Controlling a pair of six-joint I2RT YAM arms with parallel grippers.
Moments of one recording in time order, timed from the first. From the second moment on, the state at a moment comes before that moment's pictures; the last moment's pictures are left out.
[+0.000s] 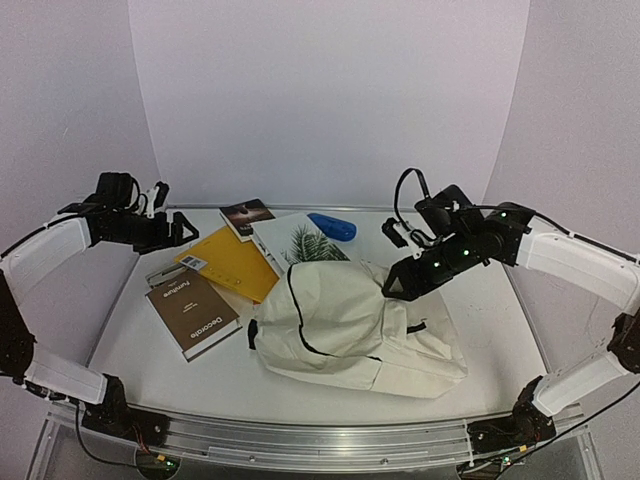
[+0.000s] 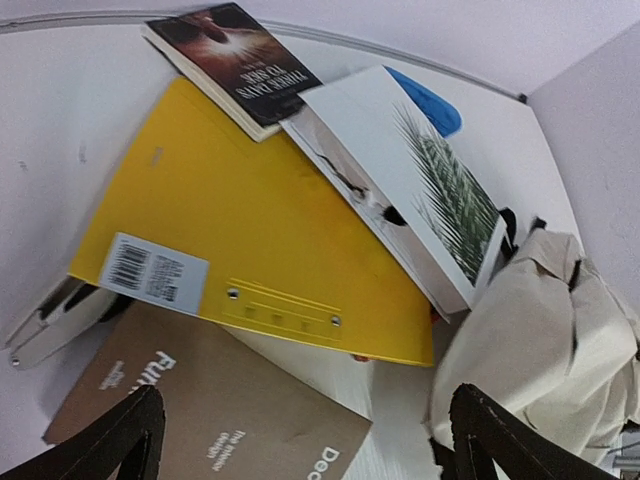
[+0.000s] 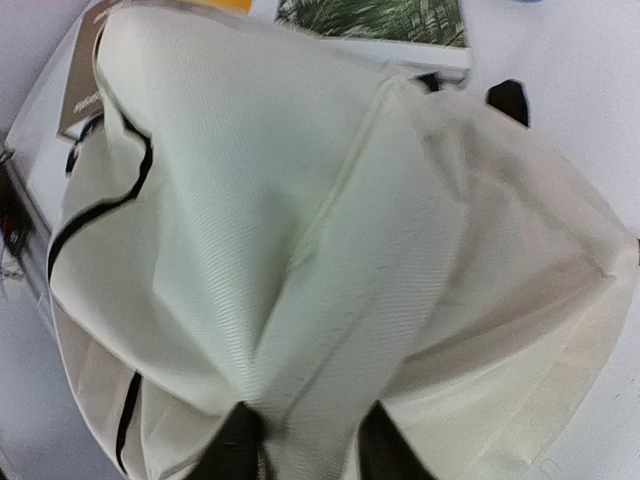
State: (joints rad) left arm -0.13 1.29 1.05 -0.52 0.44 -0.21; right arm 0.76 1.39 1.22 -0.78 -0.09 0.22
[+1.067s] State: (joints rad) left arm -0.72 1.81 1.17 -0.08 0.50 -0.55; right arm 0.45 1.41 0.82 -0.41 0.01 0.68
